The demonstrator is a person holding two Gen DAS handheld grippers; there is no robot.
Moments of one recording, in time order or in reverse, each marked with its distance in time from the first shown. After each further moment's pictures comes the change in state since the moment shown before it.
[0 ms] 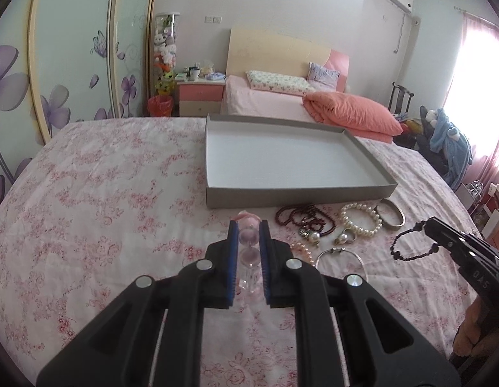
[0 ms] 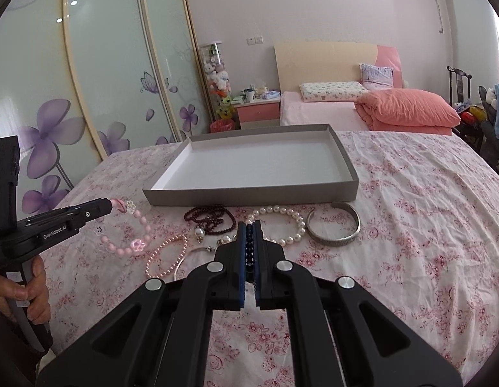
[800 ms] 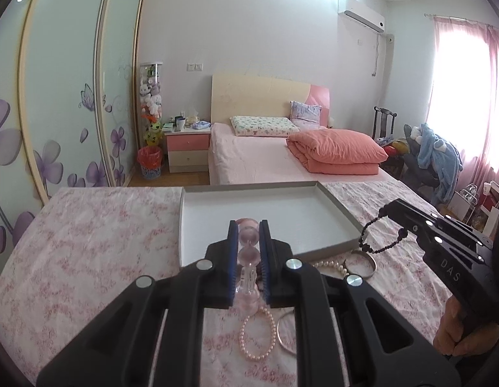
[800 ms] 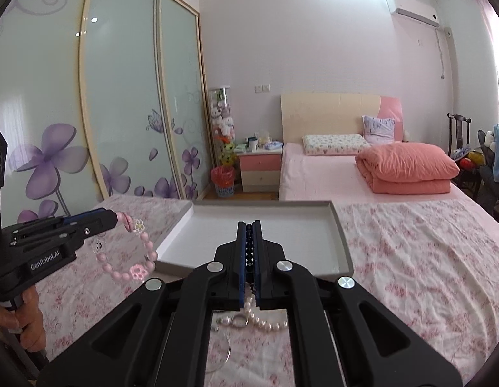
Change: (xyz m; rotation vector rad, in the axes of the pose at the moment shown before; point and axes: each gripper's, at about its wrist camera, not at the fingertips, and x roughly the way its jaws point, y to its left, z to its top) left arm -0.032 -0.051 0.054 0.091 -0.196 -0.018; right arm -0.011 0.013 0.058 -0.079 -0.221 -0.015
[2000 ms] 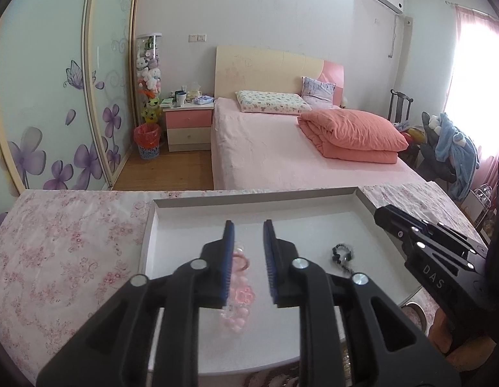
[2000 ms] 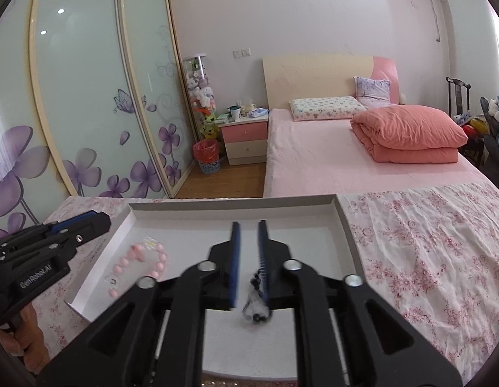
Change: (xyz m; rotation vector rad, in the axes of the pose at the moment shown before) left arm 0.176 0.015 0.034 -0.024 0.121 0.025; right arm 0.157 -0.052 0.010 0.086 0.163 -0.051
